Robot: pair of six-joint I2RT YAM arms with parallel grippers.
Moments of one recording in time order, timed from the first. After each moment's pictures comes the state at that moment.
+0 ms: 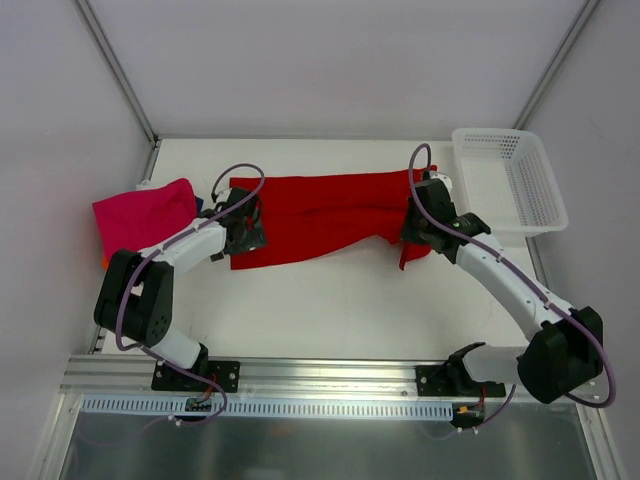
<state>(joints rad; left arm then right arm) -0.35 1.54 0.94 -0.53 -0.35 -0.61 0.47 1.30 1.03 -0.59 0.22 0.57</state>
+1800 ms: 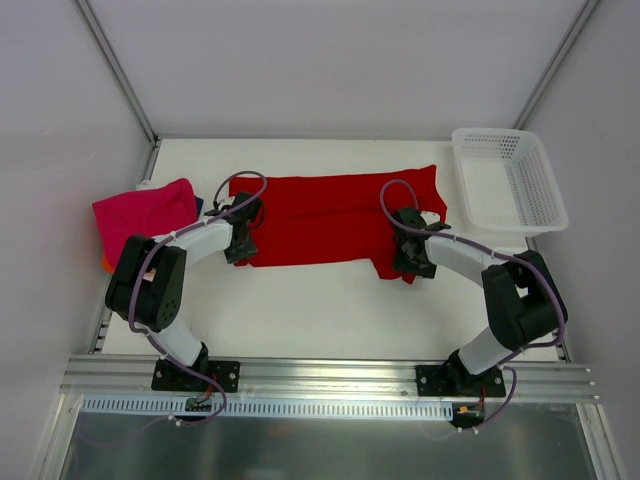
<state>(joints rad) -0.33 1.65 0.94 -0.53 -0.34 -0.67 0.47 1.58 0.89 -0.62 0.38 0.66</state>
